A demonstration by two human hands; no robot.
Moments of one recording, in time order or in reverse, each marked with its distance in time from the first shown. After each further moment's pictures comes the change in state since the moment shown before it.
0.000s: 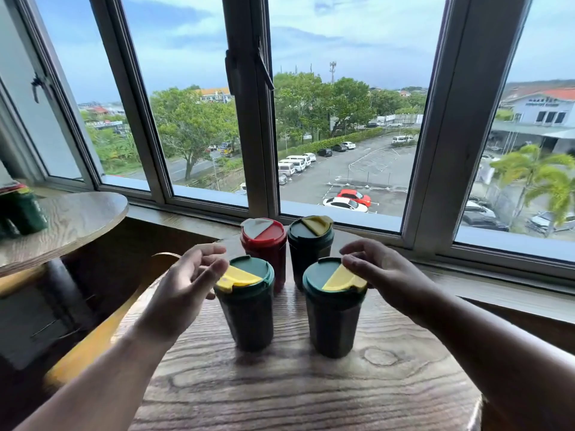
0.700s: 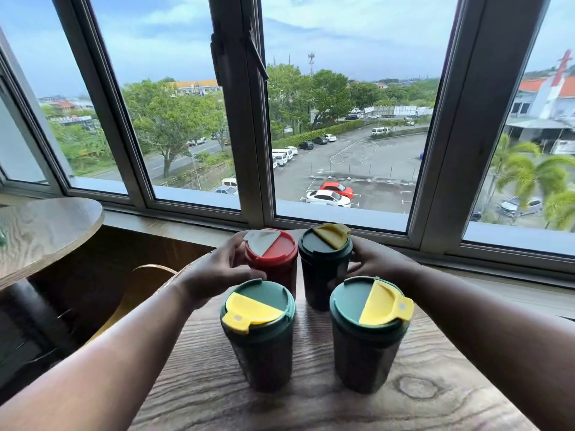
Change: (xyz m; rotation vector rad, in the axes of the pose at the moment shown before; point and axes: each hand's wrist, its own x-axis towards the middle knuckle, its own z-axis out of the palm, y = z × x) left_hand 0.127 -0.058 0.012 -0.140 -0.545 -0.102; right_hand 0.105 0.039 0.011 -0.068 -0.275 0.161
